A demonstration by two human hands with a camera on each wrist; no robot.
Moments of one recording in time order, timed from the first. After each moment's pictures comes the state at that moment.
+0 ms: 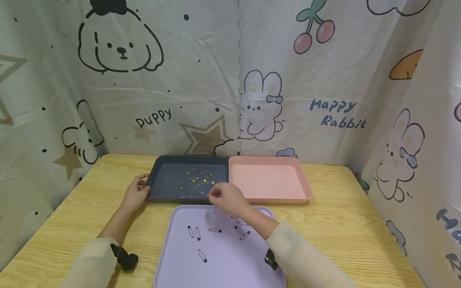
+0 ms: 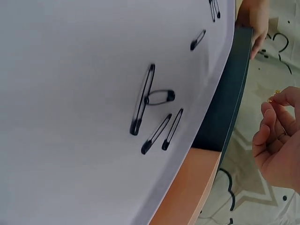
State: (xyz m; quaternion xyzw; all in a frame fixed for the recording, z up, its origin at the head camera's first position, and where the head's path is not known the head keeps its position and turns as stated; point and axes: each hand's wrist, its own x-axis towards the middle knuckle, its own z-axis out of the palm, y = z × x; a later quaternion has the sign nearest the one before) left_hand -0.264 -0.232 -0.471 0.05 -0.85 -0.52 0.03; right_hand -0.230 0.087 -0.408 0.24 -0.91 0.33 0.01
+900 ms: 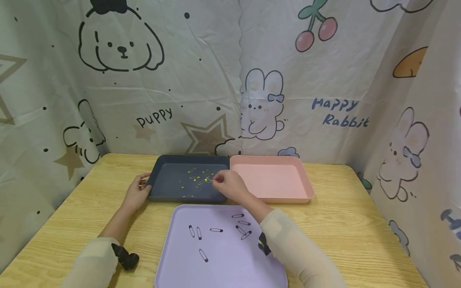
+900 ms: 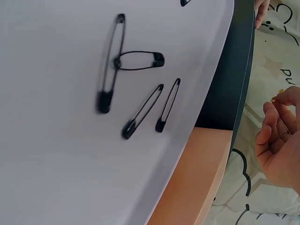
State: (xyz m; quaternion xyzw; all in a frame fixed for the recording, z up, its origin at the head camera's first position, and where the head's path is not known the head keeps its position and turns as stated) left_hand -0.263 -0.231 -0.470 0.06 -0.85 -0.52 0.03; right_hand -0.270 0.086 -0.413 0.21 -0.91 0.35 0.03
